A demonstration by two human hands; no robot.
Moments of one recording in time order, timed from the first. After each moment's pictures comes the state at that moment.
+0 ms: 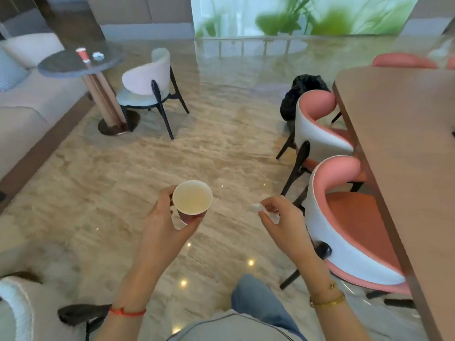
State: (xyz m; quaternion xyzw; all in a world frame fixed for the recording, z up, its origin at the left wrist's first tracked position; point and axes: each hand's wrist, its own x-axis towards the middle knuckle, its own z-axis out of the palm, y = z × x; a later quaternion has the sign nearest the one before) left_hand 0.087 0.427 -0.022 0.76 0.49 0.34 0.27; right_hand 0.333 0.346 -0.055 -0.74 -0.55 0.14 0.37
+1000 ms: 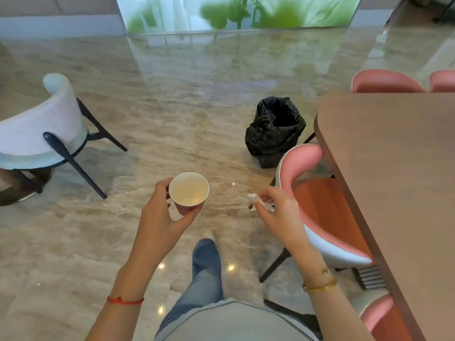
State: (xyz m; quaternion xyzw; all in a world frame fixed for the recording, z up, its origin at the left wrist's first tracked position) left_hand 0.519 1.032 -0.049 0.78 0.39 0.31 0.37; right_hand 0.746 0.903 -0.071 -0.79 -0.46 0.11 0.39
